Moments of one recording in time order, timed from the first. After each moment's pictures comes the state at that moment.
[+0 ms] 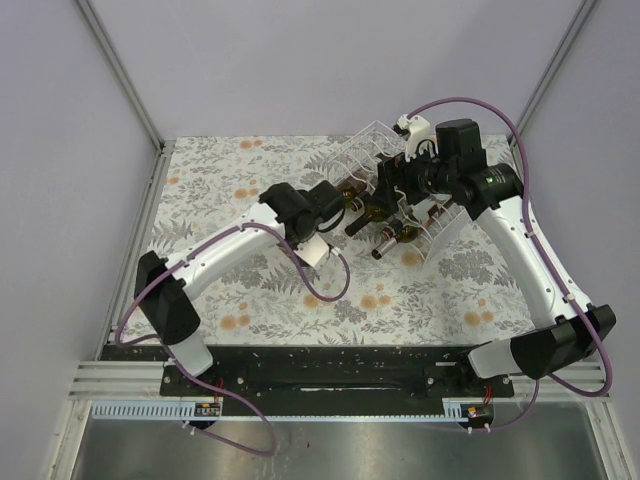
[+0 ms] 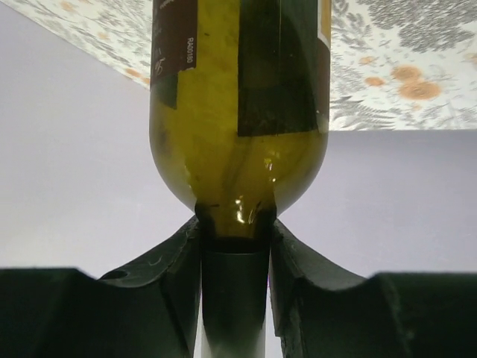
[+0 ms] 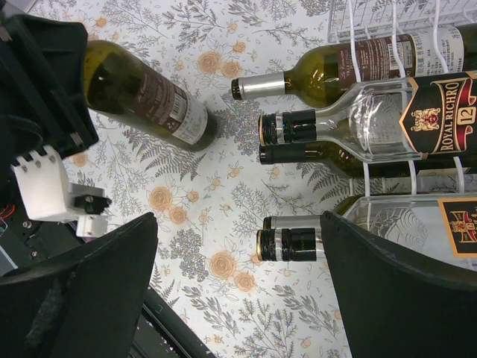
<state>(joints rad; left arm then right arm) -0.86 1.70 1.64 -1.31 -0.60 1.41 0.37 1.41 1.60 -0.81 -0.41 -0.04</state>
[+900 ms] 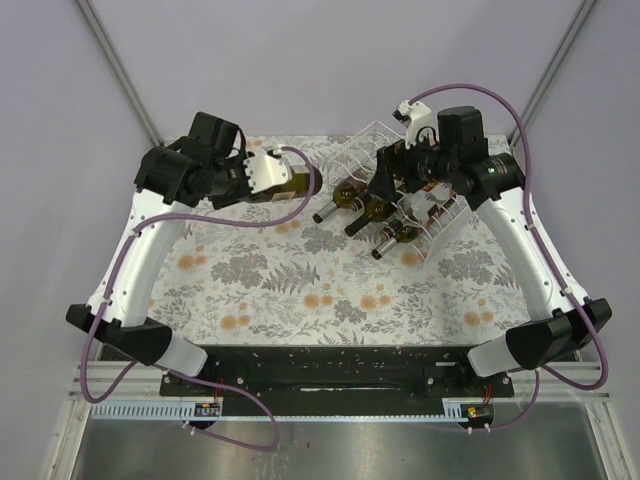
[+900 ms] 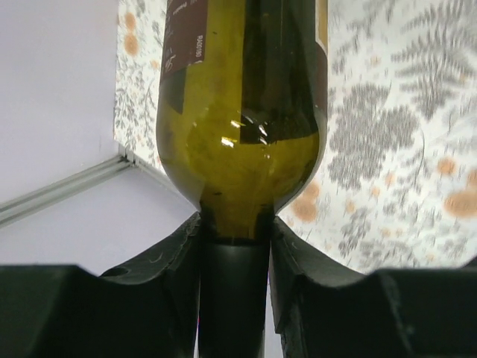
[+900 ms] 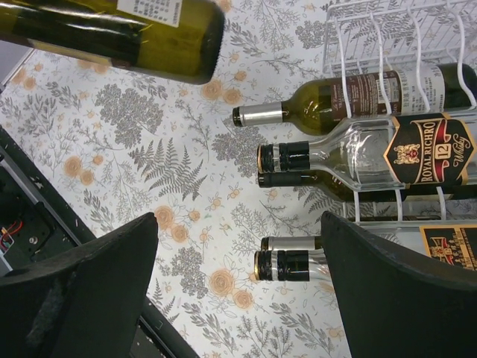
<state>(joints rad) -0.43 1.47 1.93 -1.38 -0.05 0.96 0.36 1.46 1.70 -0.81 -0.43 -0.03</state>
